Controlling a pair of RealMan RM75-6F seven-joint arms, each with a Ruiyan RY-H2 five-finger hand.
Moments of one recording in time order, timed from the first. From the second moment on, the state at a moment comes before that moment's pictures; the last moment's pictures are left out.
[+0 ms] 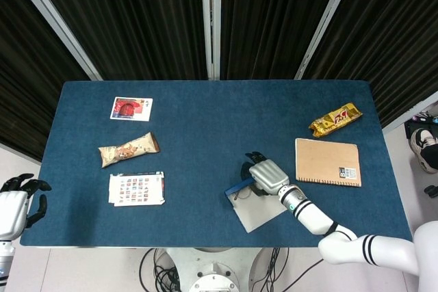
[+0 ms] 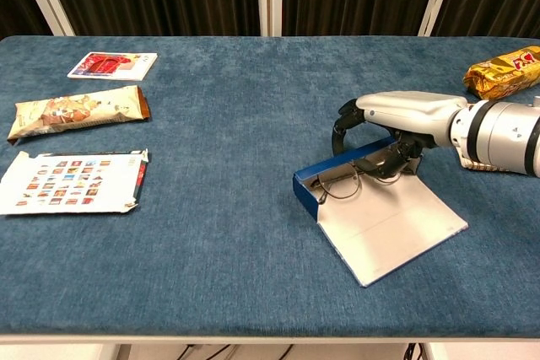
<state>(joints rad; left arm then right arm) -0.06 -1.10 -0.03 -1.62 1.49 1.50 0.01 0.78 -1.52 0.07 -1.50 -1.18 0.78 -0.17</state>
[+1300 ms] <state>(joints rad) -0.06 -1.10 -0.03 -1.62 1.49 1.50 -0.01 0.89 -1.97 0.31 -0.93 -1.18 1.02 -0.18</state>
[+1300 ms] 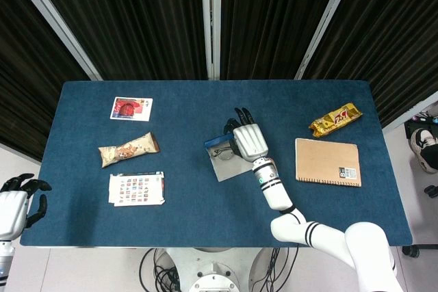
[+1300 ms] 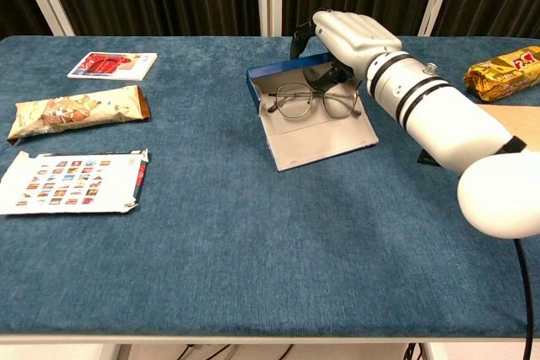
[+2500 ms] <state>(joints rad) -0.06 -1.10 -0.03 -1.62 1.49 1.50 -0.01 0.77 -1.77 0.20 -1.30 -1.04 0.89 -0.31</state>
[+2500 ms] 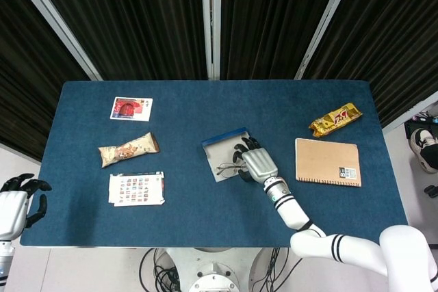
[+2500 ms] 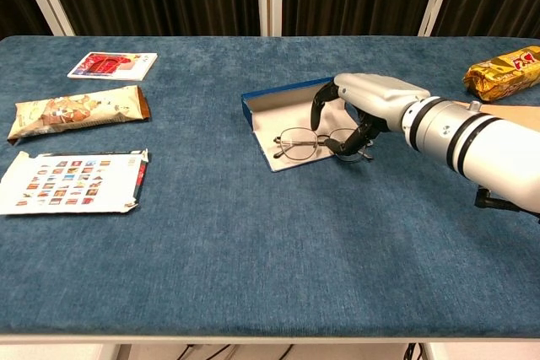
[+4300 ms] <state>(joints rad) -0.06 -1.10 -0.03 -1.62 1.50 1.50 0.00 0.57 -1.39 0.06 -1.72 -1.34 1.24 -0.35</state>
